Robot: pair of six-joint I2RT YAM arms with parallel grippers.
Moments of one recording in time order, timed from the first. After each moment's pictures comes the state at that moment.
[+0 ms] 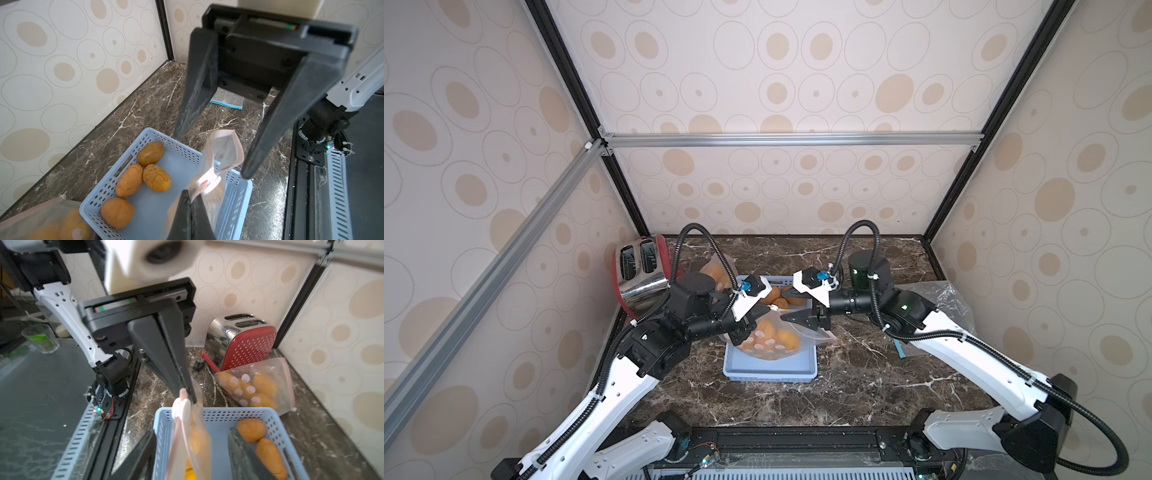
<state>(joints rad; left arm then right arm) -0.63 0.93 1.11 -0.64 0.37 0.30 0.74 1.32 1.24 -0.30 -0.69 -0.34</state>
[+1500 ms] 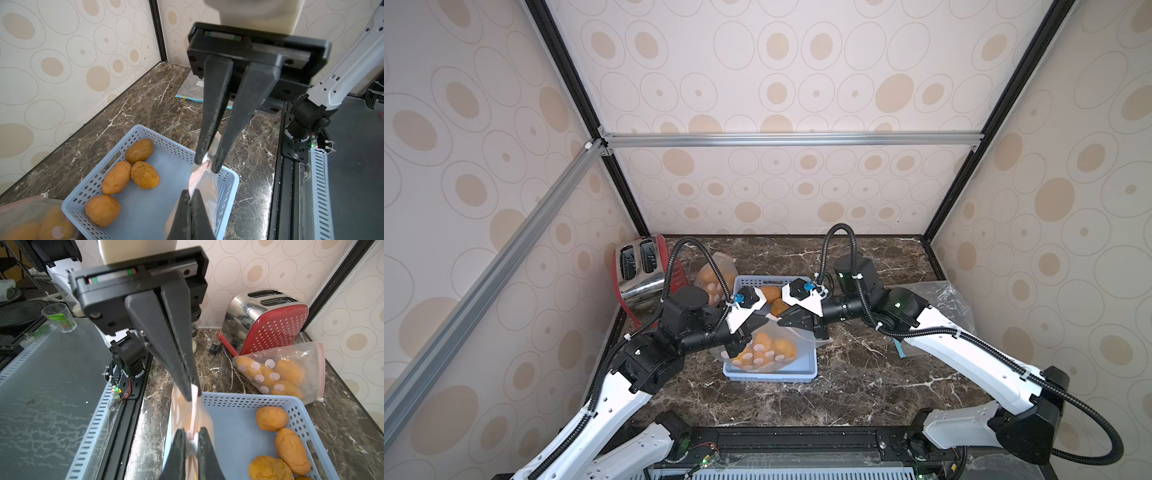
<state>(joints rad) -0.63 0.83 1.01 -0.60 0.40 0.26 0.79 1.31 1.29 -0.52 -0.67 -0.43</state>
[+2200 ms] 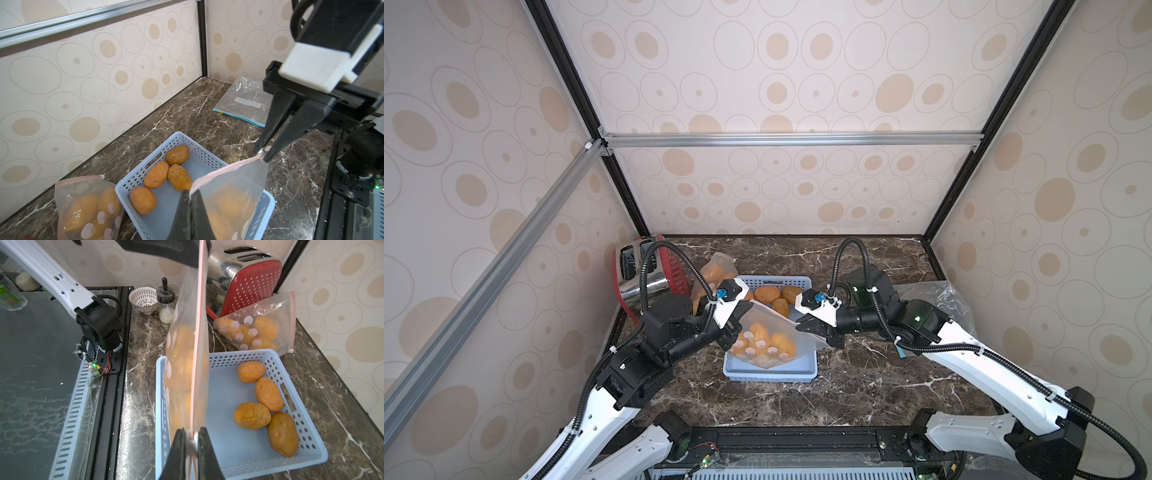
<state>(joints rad) -0.64 0.74 1.00 -0.53 0.12 0.20 0.79 1.19 1.20 -0.64 -0.44 -0.43</state>
